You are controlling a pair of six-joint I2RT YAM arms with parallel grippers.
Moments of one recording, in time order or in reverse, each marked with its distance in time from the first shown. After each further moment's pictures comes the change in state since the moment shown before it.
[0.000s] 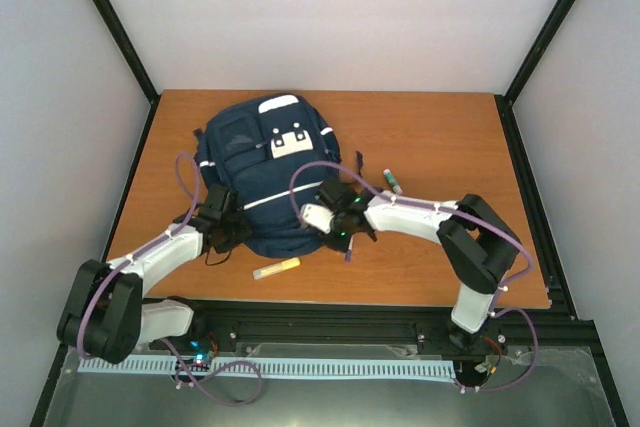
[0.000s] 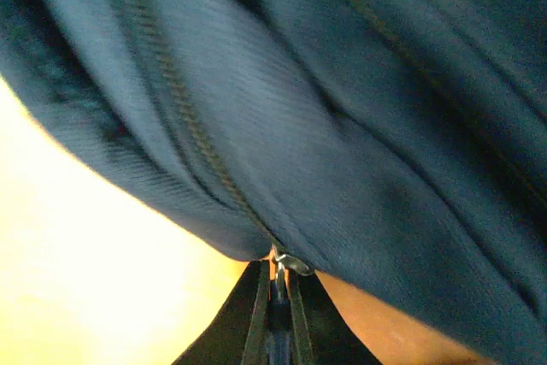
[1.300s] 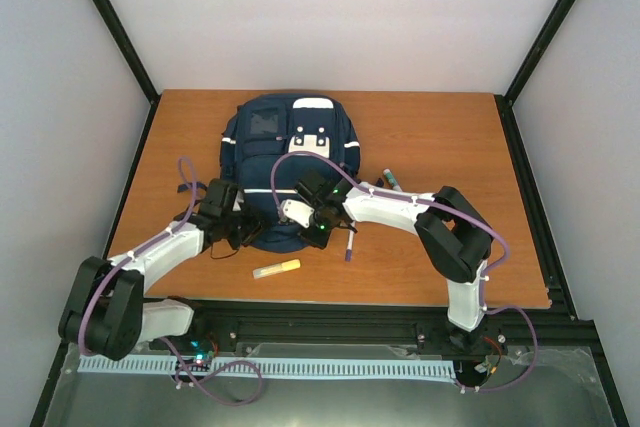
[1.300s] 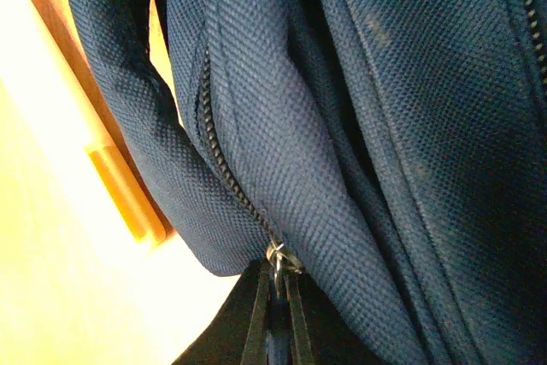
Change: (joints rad) left arm 0.017 0.030 0.043 0.081 0.314 -0.146; right arm 0.101 0.151 0.224 -0.082 -0.115 0.105
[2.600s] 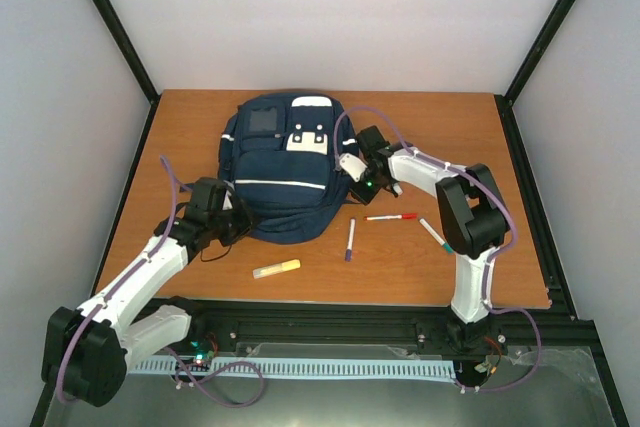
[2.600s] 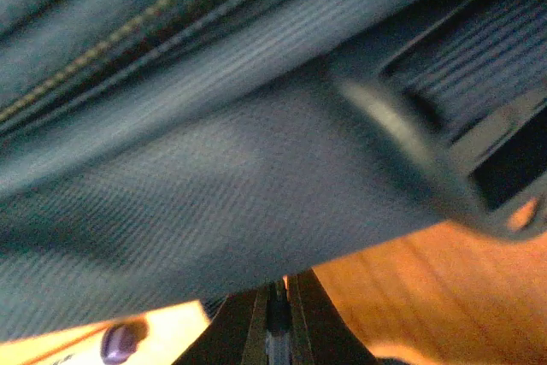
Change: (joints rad) left arm -0.010 -0.236 0.049 -0.168 -0.087 0.083; right arm -0.424 0.034 0.027 -0.026 0.034 -0.098
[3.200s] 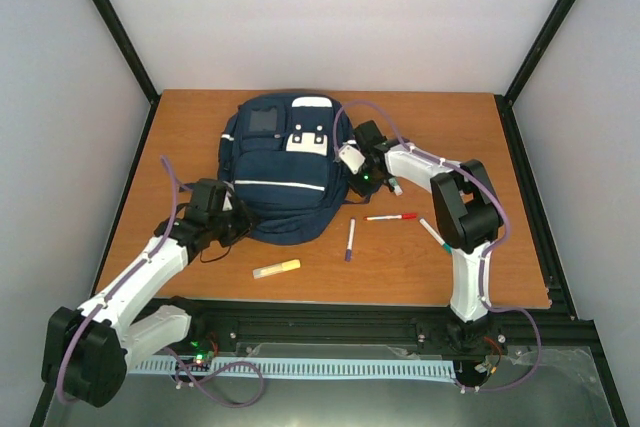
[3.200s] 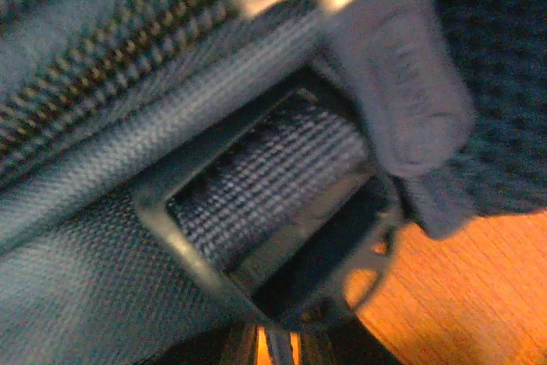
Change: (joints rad) left arm 0.000 -0.006 -0.009 0.001 -0.003 0.010; right arm -0.006 0.082 0.091 0.030 0.078 0.055
